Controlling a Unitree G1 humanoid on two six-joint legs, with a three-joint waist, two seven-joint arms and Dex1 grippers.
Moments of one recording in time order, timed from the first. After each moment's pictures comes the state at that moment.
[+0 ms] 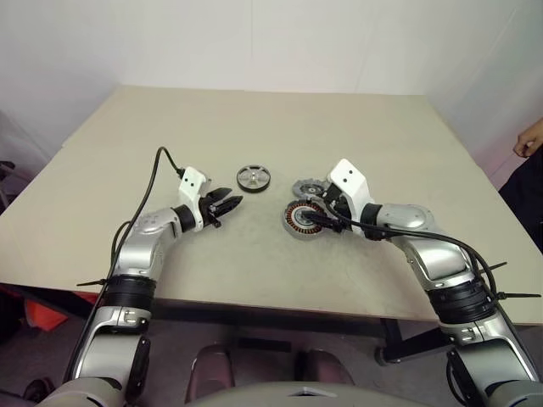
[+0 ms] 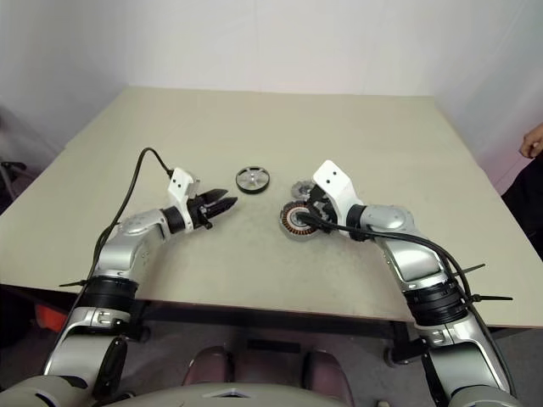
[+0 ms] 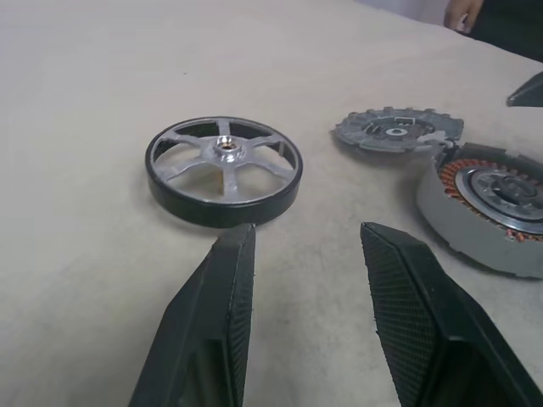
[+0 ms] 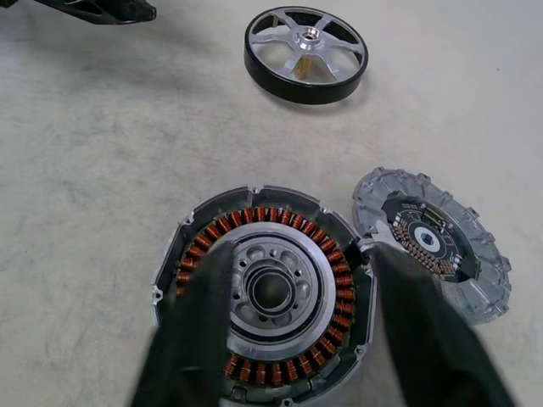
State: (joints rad) left arm -0.46 0.32 0.04 0.30 -0.25 0.31 -0.80; right arm -0.42 -0.55 0.18 -0.13 0.16 0.61 0.74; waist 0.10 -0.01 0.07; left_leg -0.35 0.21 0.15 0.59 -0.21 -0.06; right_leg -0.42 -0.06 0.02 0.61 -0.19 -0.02
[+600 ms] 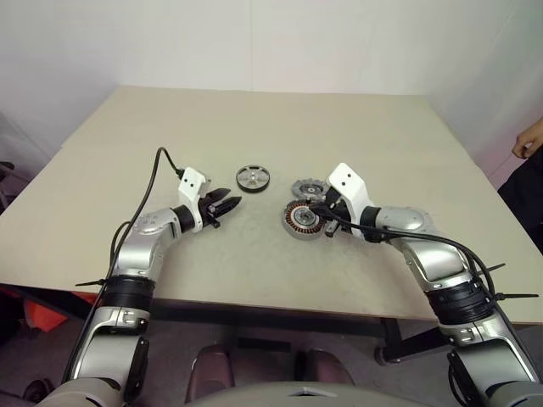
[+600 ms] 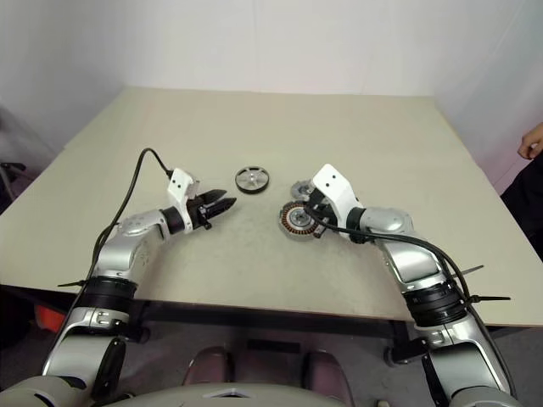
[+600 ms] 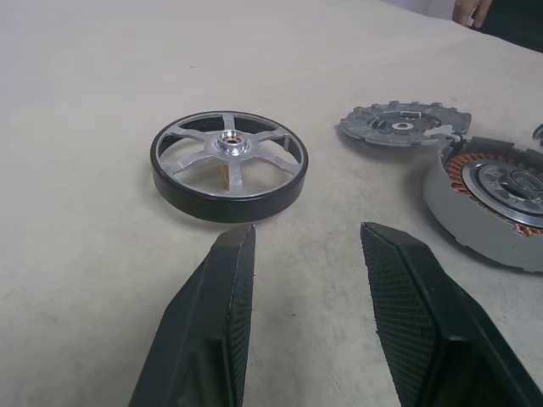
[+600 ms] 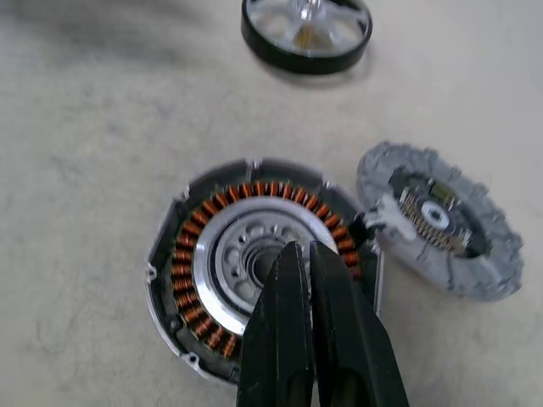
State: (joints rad) left arm -0.45 0.33 0.04 0.30 -0.25 0.31 -0.79; right arm -0.41 -0.55 0.20 -0.08 0.13 0.60 0.73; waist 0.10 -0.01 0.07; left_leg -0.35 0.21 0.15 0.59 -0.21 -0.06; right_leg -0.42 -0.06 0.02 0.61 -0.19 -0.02
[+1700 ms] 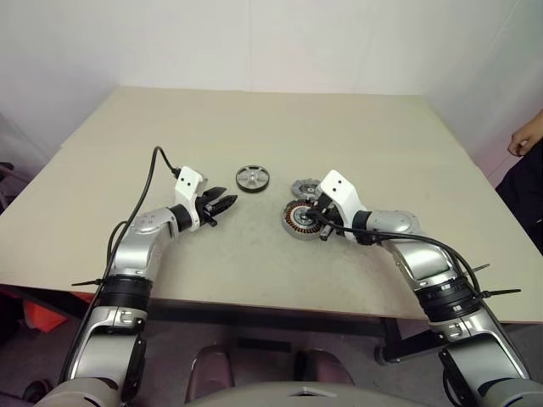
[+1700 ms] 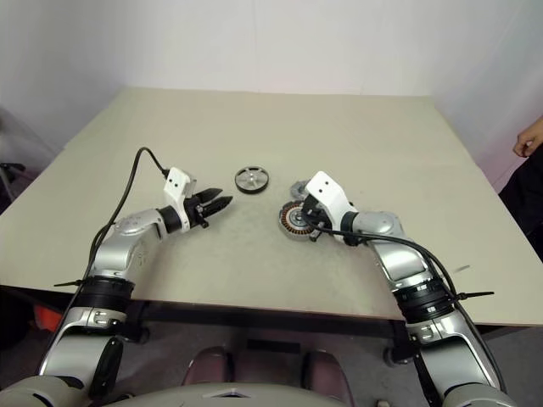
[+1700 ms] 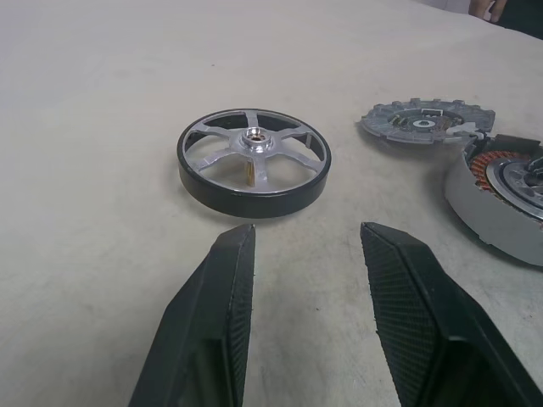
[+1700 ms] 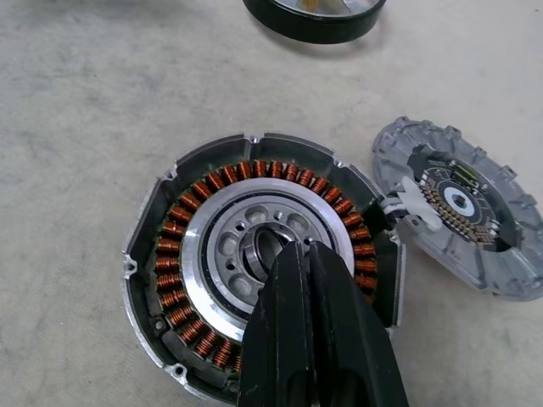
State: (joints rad) left arm -0.45 0.34 0.04 0.30 -0.25 0.31 -0.76; right arm -0.43 -0.51 0.23 -0.02 0.08 0.55 0.73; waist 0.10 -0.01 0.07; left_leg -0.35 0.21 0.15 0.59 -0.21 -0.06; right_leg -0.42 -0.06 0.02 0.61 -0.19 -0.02
